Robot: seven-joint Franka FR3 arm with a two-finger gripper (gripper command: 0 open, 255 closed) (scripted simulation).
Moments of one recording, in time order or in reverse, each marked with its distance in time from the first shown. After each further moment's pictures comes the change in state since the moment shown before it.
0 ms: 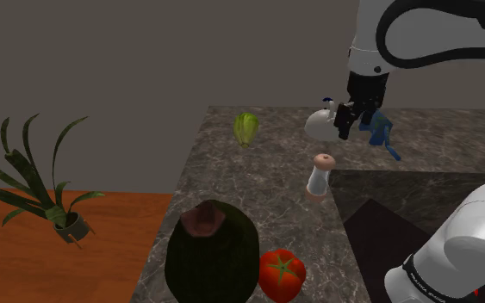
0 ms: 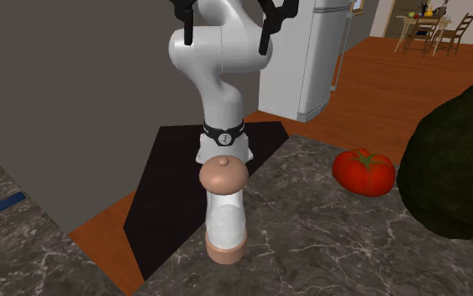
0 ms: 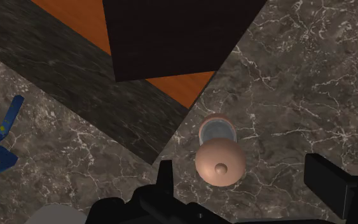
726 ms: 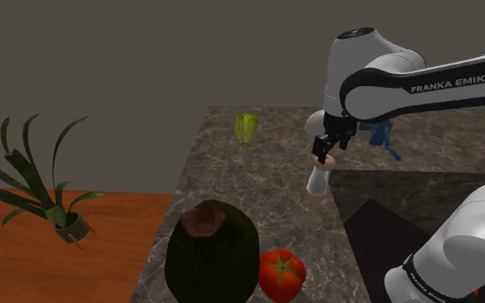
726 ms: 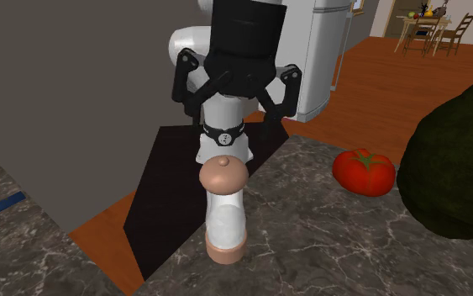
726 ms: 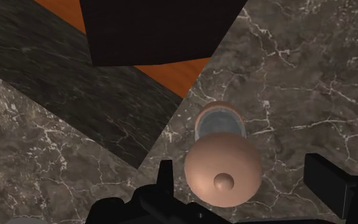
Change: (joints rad) arm -0.013 0.140 0.026 -0.185 -0.018 0.334 0.069
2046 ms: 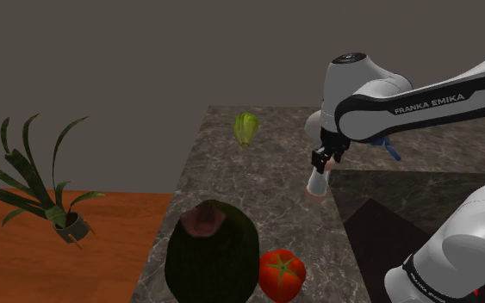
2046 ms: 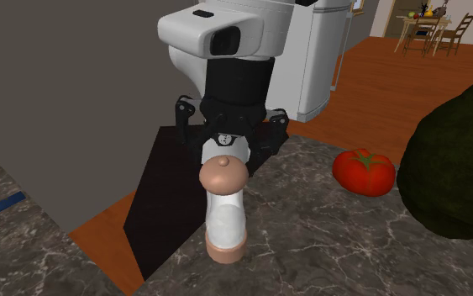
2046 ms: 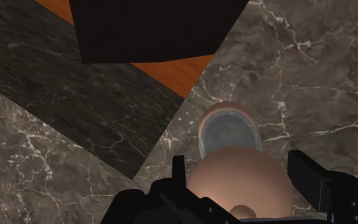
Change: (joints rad) arm -0.016 0.065 -0.007 -0.087 -0.021 0.158 0.008
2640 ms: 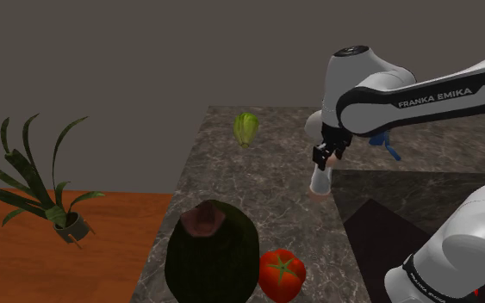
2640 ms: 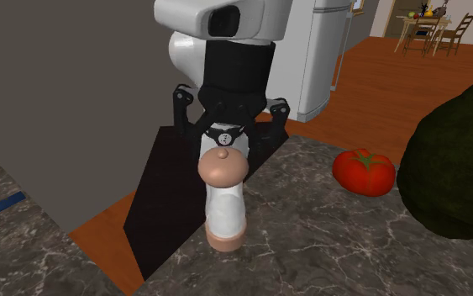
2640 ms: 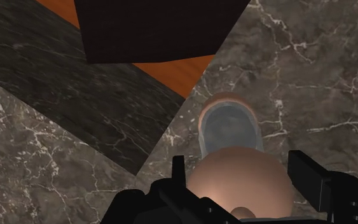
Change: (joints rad) arm 0.001 -0.019 -0.003 0.026 0.003 -0.045 -0.008
